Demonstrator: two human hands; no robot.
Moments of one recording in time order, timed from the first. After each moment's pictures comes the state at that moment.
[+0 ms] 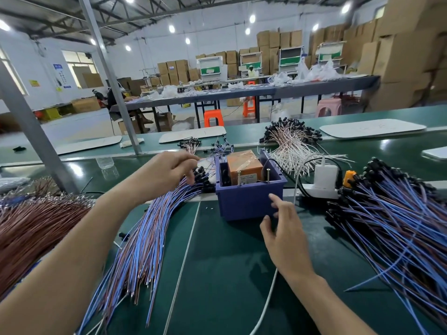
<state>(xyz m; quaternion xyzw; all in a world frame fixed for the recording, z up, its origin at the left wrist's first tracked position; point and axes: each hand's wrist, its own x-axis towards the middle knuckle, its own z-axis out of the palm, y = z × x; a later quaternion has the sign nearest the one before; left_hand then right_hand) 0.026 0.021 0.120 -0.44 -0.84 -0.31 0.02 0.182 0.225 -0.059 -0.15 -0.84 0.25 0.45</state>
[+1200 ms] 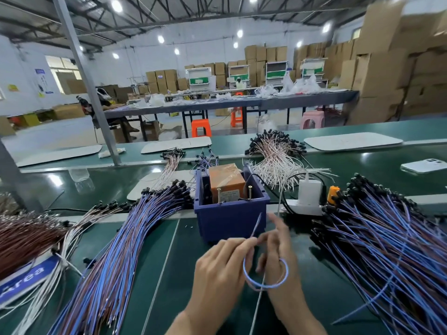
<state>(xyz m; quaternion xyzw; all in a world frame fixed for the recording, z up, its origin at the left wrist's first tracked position) 0.130 0.113 -0.040 -0.51 -0.68 -0.35 0.39 0.194 0.233 -0.064 -0.10 -0.67 0.62 0.40</state>
